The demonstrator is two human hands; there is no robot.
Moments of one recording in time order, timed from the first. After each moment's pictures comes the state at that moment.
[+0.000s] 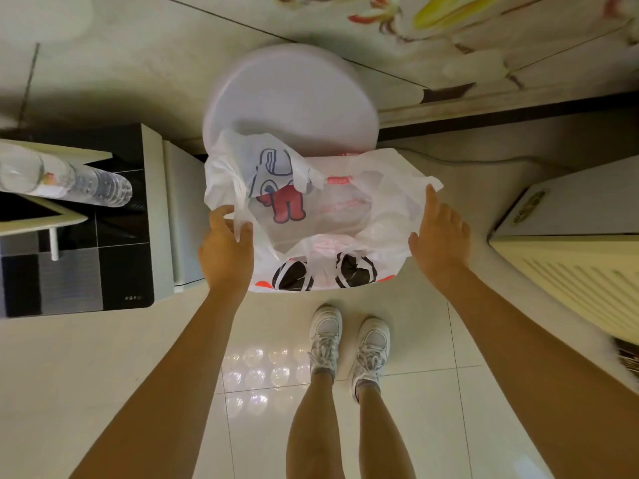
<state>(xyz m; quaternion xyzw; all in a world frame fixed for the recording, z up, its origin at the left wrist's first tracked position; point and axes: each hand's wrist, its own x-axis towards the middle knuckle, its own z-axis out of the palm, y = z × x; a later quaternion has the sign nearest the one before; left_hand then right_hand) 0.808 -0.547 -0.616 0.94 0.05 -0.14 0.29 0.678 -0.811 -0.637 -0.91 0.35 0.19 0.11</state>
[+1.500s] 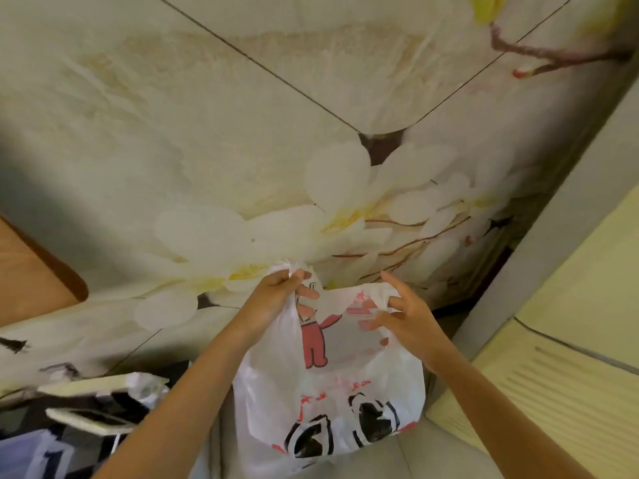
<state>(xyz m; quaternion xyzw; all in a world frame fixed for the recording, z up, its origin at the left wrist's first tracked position) 0.757 -0.648 -0.120 0.69 -0.21 -0.37 0.59 0.587 -0.815 -0.154 -0.71 0.29 -0.11 0.64</state>
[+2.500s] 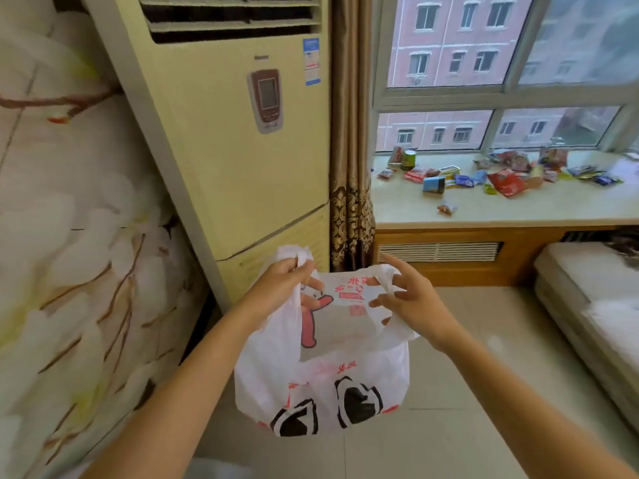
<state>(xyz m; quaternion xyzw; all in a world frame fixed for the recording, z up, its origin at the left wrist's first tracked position) 0.447 -0.671 -0.063 0.44 -0.64 -0.59 0.22 0.230 -0.566 -0.100 -0.48 0.63 -0.48 0.38</state>
